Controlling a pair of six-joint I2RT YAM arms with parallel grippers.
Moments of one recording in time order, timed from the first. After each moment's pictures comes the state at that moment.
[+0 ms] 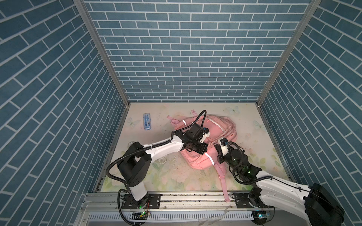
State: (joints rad) left arm -0.84 1.72 1.21 -0.46 0.35 -0.32; right arm 0.80 0.96 0.25 0.39 0.17 0.06
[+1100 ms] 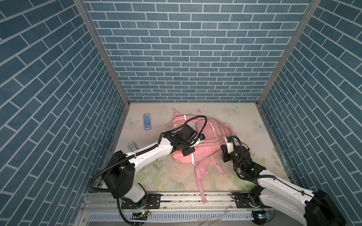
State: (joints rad) left arm -0.75 1.54 1.12 -0.60 0.05 0.47; right arm 0.66 0.95 0.30 0.17 0.10 0.19
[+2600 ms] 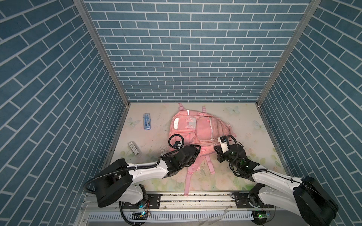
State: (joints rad) left arm -1.02 1.42 0.61 0.30 -0.27 -1.74; right arm 0.68 1.09 0.30 0.33 -0.04 0.16
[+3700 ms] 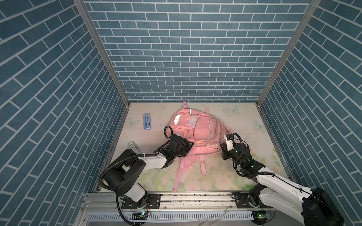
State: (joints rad) left arm -0.70 1.53 0.61 0.39 0.15 -1.40; right arm 0.59 0.95 0.33 0.15 0.11 0.16
